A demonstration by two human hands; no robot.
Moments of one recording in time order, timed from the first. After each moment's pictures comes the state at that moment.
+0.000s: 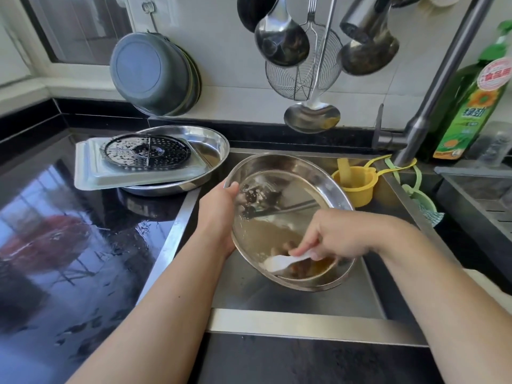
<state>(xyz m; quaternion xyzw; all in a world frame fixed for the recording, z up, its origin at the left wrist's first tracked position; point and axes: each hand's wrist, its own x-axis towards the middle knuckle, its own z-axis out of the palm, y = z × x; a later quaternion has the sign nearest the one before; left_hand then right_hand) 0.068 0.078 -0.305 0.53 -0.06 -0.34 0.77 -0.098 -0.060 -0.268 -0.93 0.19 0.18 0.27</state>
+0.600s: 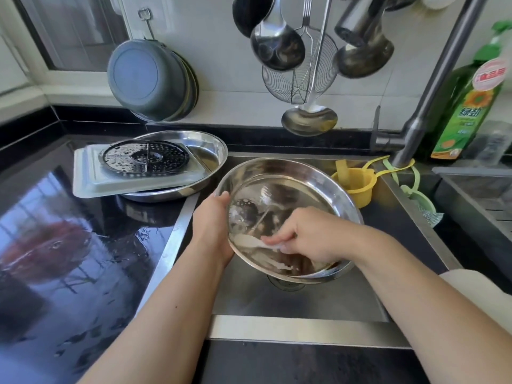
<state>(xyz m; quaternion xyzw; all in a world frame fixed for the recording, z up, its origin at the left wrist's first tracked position) 0.066 0.082 -0.307 0.52 0.00 -0.34 0.79 -0.076 -0.034 -0.280 -0.93 0.18 0.09 0.32</state>
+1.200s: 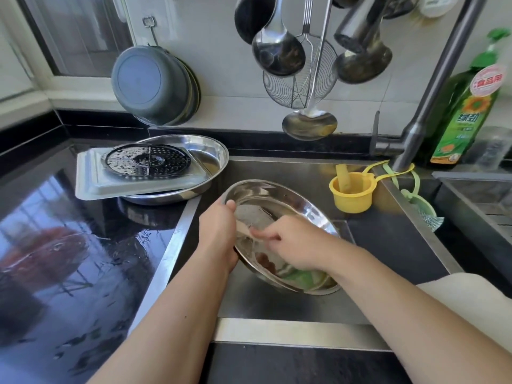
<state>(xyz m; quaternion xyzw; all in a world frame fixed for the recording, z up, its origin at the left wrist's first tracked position) 0.062 0.081 -0.314 0.57 -0.01 -0.31 0.76 -0.059 -0.014 -0.295 -0.94 0.22 0.04 0.26</state>
